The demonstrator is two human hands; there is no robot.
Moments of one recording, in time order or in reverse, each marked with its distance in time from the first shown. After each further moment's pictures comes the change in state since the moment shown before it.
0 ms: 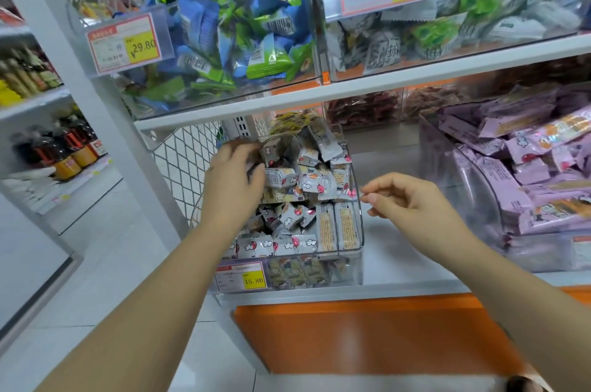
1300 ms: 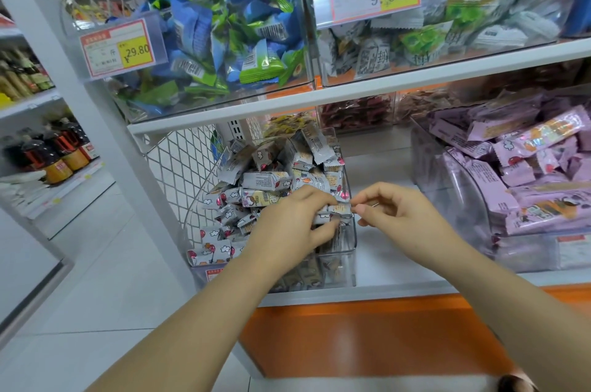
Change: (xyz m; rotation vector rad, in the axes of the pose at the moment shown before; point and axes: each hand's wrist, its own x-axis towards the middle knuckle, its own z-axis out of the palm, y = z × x) left_hand -0.047 0.060 0.018 -0.041 -0.311 0.347; right_hand -0.005 0.000 0.002 -0.027 -0.066 0.053
